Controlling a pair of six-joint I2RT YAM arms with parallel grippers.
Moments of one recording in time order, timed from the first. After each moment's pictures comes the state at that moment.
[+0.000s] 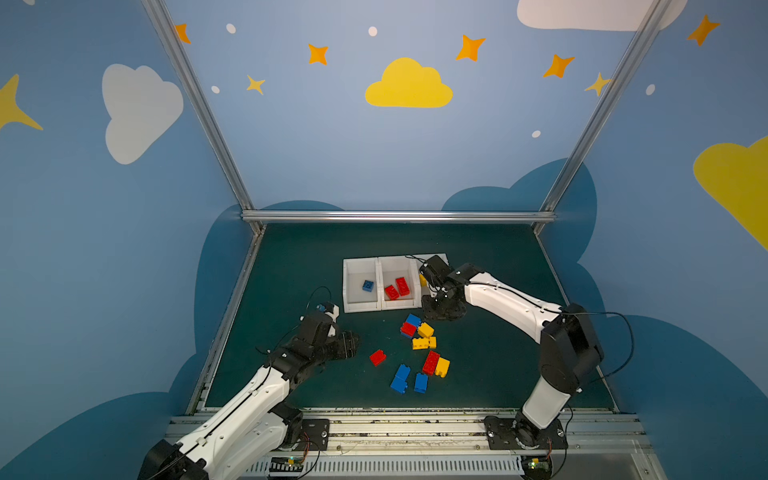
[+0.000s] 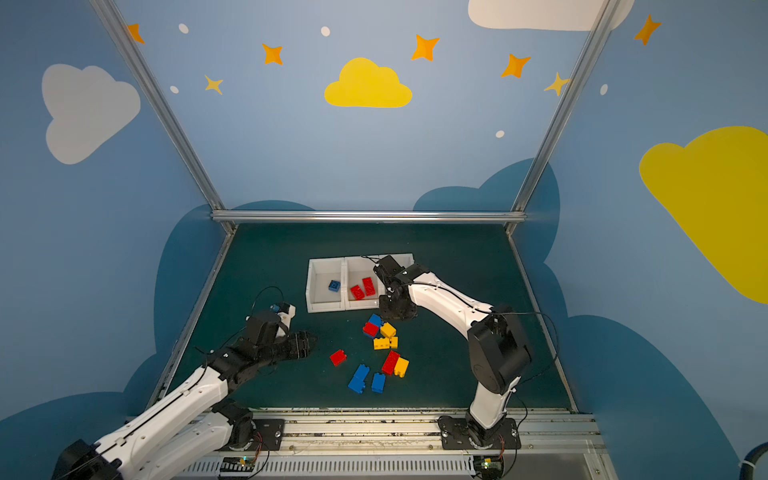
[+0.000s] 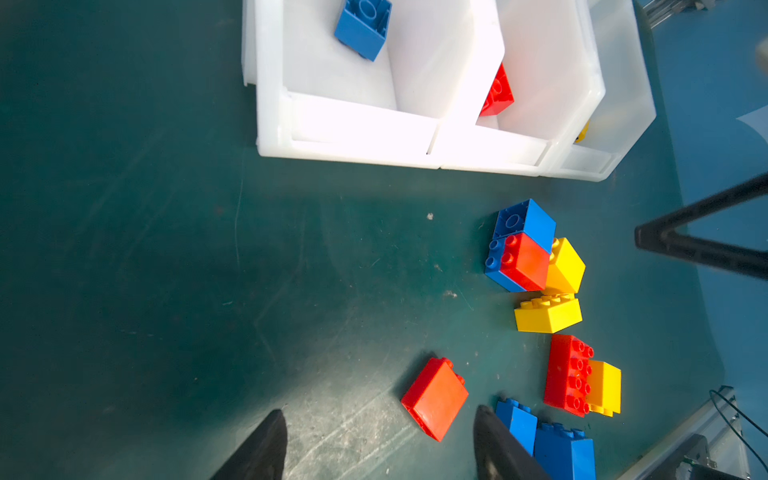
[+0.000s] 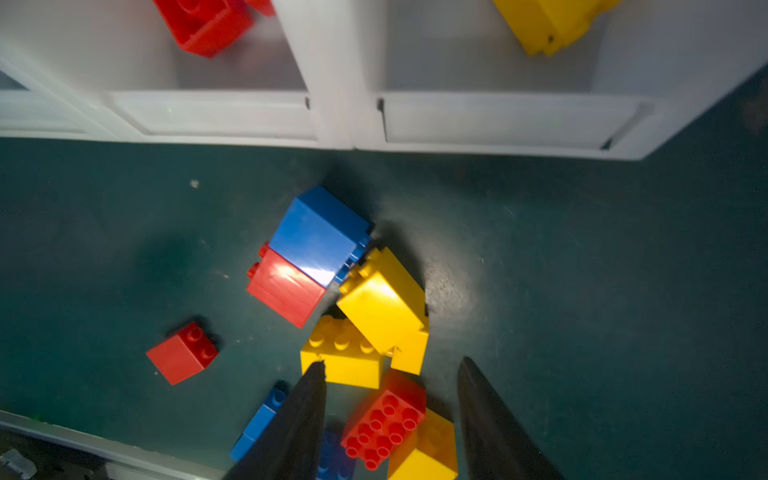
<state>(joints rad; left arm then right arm) -0.46 0.87 0.43 -0.37 0.16 -0.58 0.71 1.72 1.31 -0.95 -0.02 0.57</state>
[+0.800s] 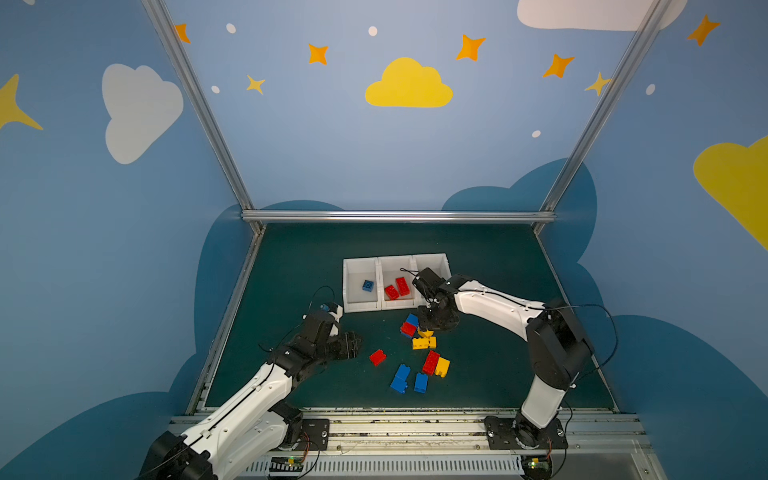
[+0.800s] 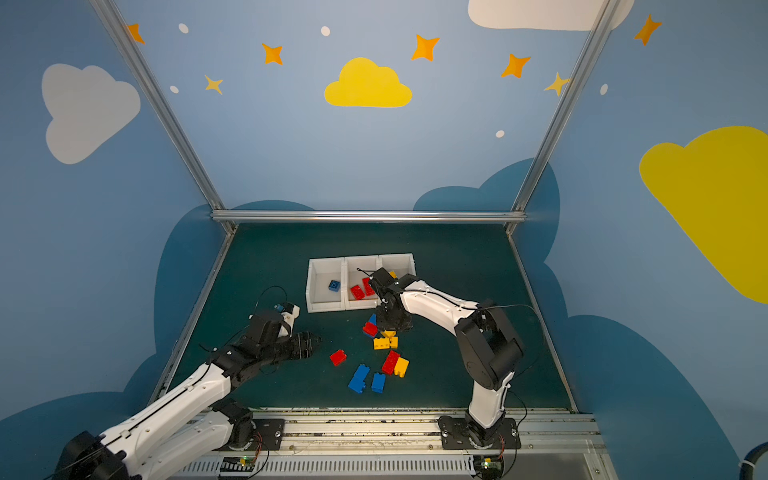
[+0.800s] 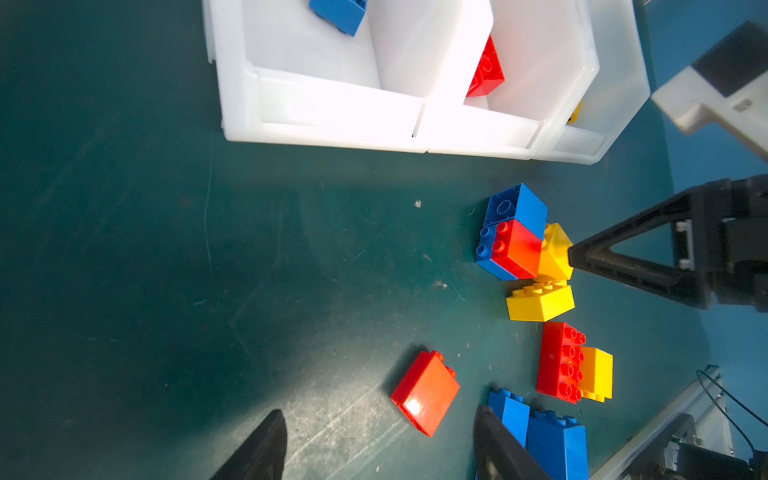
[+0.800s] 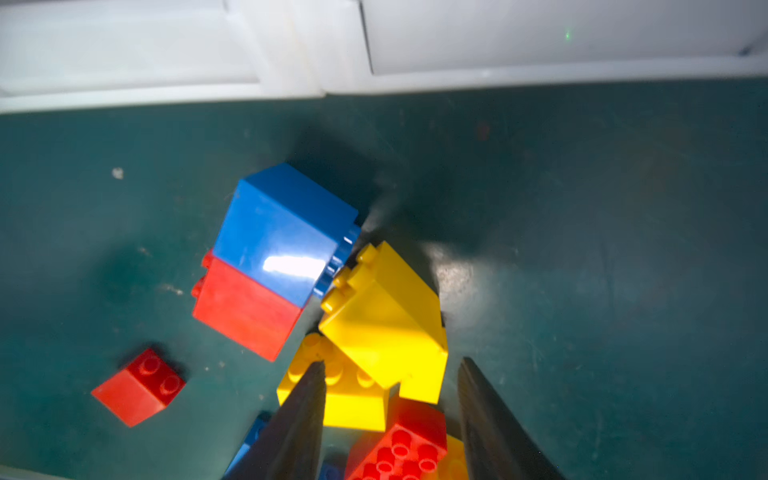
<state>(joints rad) -0.47 0.89 0.43 -0.35 0.19 -0.57 0.76 1.81 1.29 -0.88 -0.02 0.63</state>
